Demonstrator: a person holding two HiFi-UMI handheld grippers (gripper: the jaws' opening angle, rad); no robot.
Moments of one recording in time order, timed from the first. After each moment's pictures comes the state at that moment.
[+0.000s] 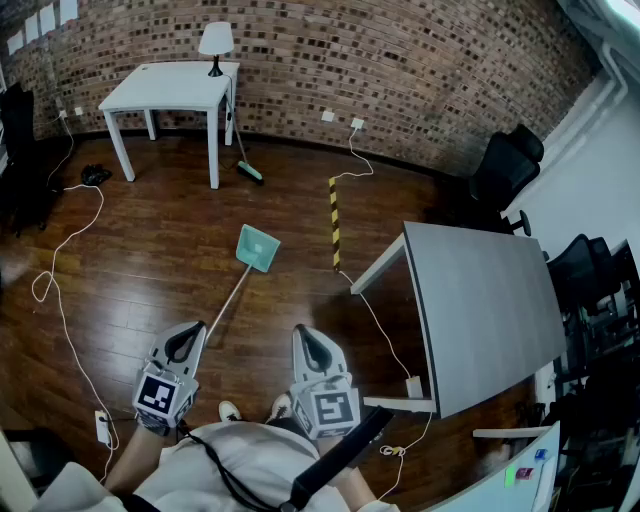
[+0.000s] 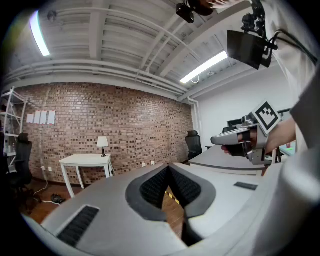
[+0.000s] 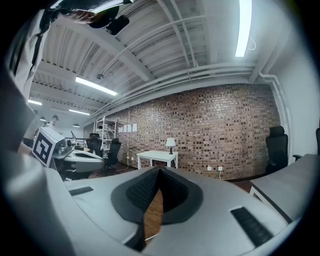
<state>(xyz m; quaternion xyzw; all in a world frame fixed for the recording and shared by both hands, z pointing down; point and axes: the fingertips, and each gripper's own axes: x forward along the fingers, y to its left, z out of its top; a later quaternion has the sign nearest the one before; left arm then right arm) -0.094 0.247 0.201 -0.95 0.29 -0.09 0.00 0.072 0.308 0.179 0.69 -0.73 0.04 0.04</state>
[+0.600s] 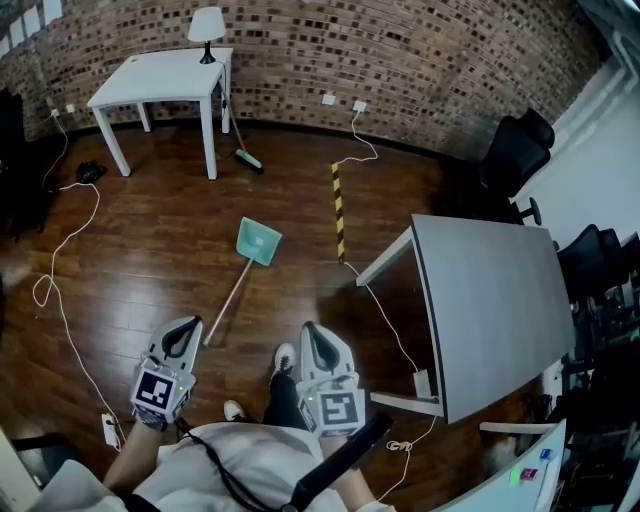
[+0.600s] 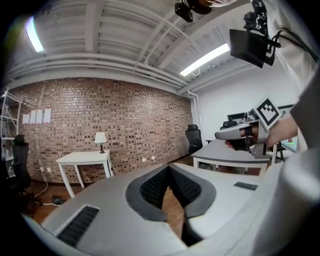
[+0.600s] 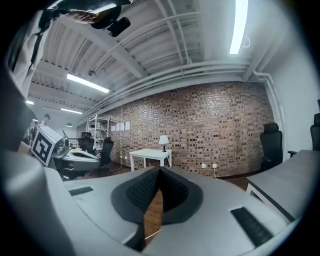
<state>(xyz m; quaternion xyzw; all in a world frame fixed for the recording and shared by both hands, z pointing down) -0.066 0.180 0.229 -0.95 0.28 -0.12 0.01 0.117 0.257 0.203 0.71 -0.70 0.04 0.03</state>
